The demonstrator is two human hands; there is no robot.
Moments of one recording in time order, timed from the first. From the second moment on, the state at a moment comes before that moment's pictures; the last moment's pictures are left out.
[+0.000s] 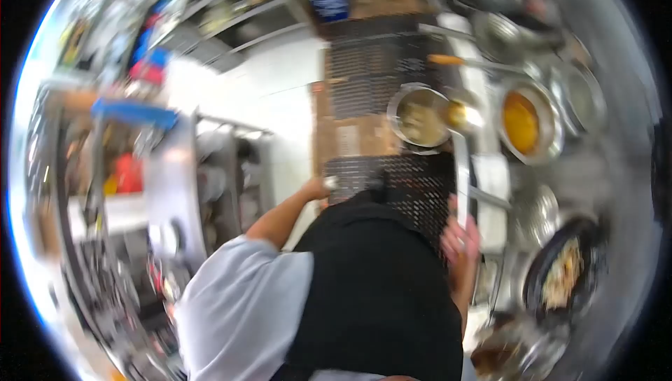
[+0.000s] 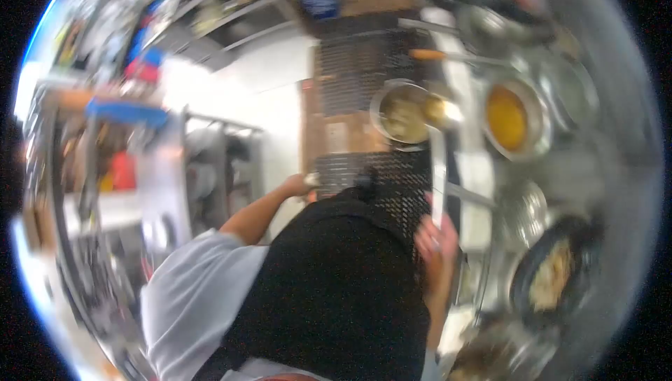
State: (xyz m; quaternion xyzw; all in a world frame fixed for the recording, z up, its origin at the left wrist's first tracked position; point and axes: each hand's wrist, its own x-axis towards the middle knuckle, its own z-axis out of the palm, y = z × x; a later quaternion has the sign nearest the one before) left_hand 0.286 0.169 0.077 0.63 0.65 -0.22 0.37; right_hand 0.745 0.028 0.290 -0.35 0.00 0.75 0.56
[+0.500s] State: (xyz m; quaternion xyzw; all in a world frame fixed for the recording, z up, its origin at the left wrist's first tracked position) left_hand 0.275 -0.120 -0.019 0.53 0.70 -0.15 0.44; right_hand 0.914 -0.211 0.372 -0.34 -0.11 0.52 0.78
